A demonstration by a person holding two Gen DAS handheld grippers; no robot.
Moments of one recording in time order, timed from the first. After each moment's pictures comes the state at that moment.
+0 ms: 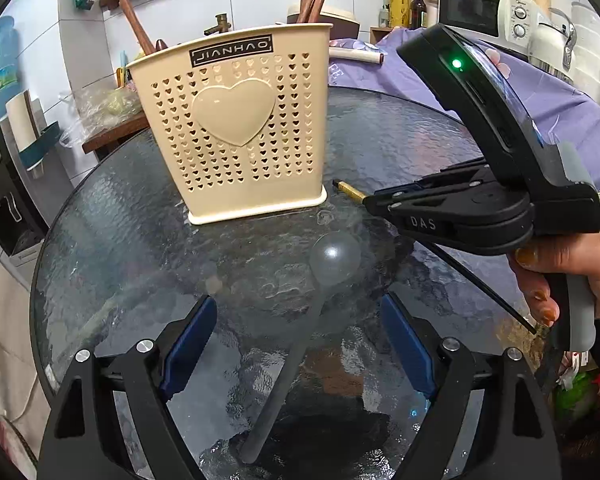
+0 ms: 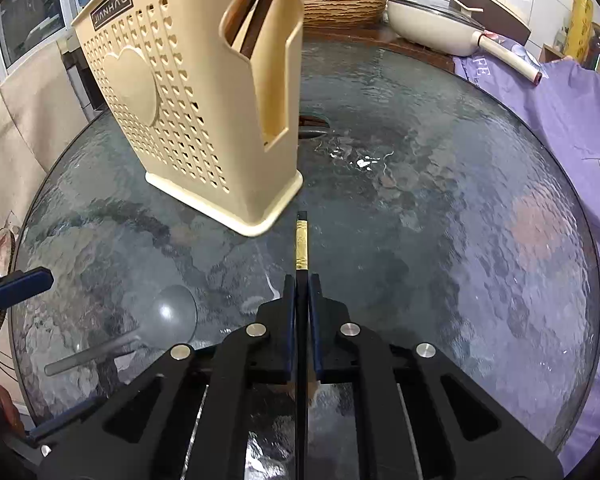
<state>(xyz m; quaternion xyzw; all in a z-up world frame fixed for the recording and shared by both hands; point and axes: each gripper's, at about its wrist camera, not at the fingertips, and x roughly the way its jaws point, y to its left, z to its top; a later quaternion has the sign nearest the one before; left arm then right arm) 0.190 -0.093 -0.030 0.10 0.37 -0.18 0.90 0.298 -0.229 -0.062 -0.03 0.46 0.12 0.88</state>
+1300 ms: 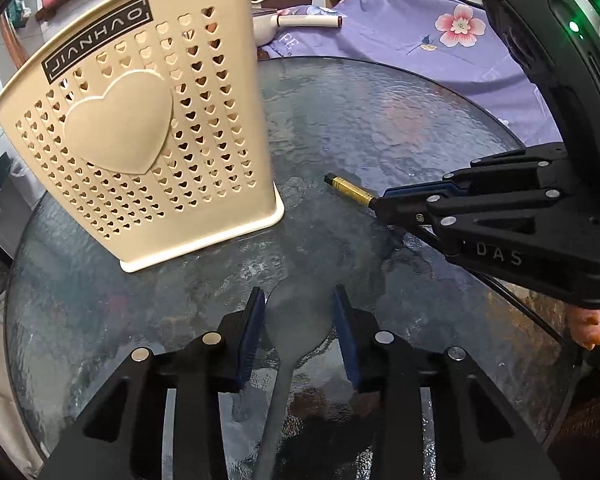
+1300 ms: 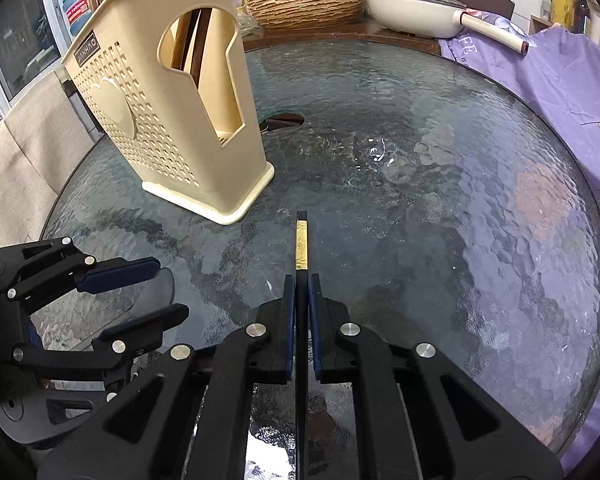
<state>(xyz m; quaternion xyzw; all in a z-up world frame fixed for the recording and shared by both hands) 0.244 -0.134 -0.050 0.16 0.41 -0.24 0.86 0.291 -0.267 -0.062 0.02 0.46 0.13 0.88</state>
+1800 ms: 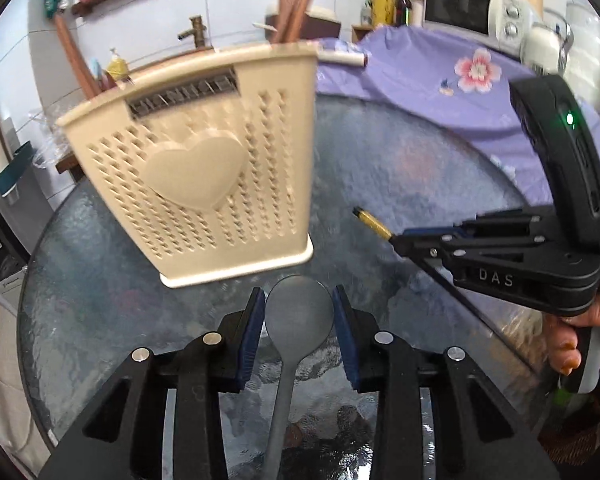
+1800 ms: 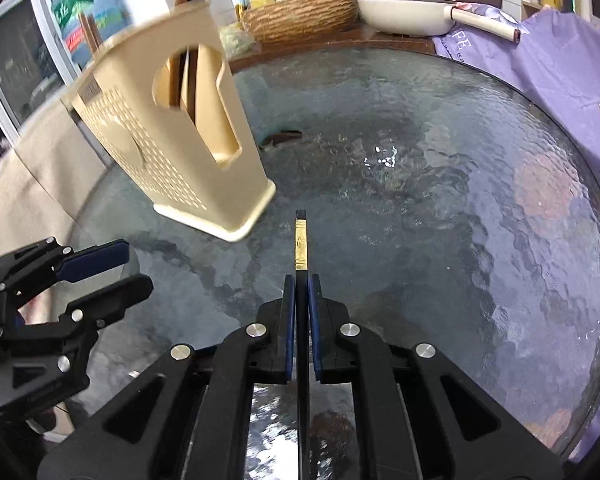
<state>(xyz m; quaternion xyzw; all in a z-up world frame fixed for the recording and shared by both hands) 0.239 -0.108 -0.009 0.11 0.37 -0.22 0.90 0.292 -0.288 -0.048 0.08 0.44 0.14 0.88</state>
